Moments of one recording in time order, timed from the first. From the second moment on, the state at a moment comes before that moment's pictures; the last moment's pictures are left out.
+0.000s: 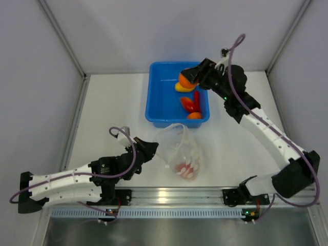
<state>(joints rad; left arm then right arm) -1.29 0.74 0.62 -0.38 -0.82 -1.33 0.49 1.31 1.30 0.04 -0.15 0.77</state>
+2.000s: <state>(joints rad) -1.08 1.14 1.00 -0.39 -0.36 -1.04 1.04 1.27 1.07 -0.72 0.03 0.52</state>
